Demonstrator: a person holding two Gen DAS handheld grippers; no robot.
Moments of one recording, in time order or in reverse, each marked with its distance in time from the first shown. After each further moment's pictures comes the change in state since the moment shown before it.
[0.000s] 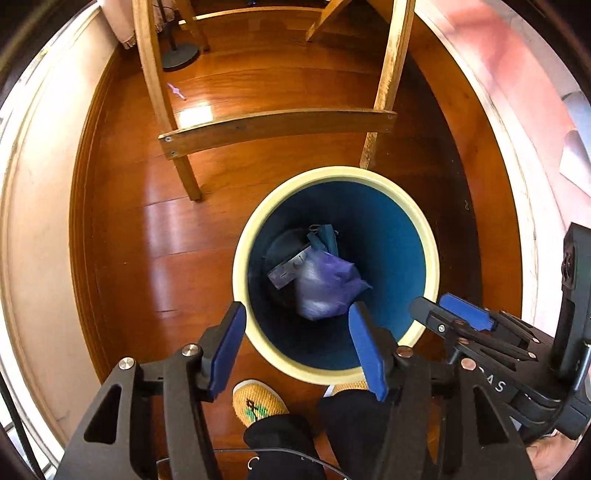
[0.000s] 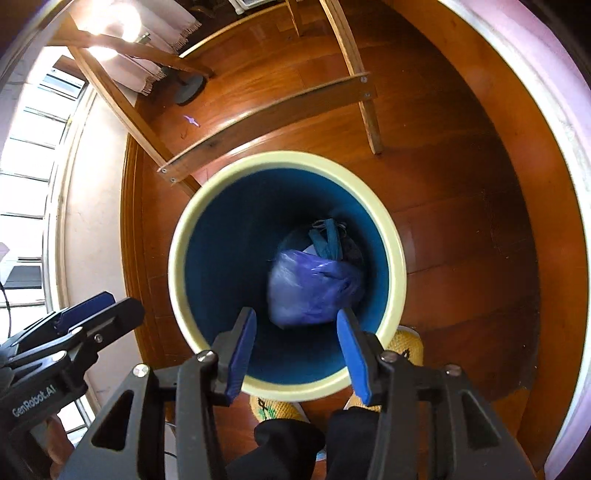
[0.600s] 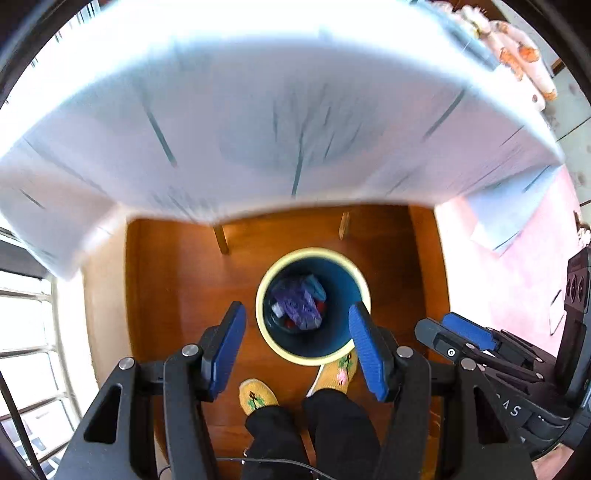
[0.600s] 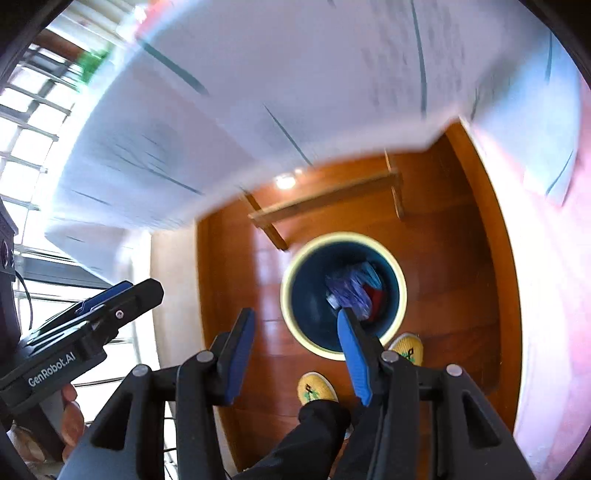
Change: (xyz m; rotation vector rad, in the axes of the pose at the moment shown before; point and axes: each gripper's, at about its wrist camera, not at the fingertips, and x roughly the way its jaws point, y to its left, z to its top) left arm -0.258 -0.020 0.012 -0.030 -0.193 0.009; right arm -0.232 0.074 0.014 -0.077 -0.119 0.107
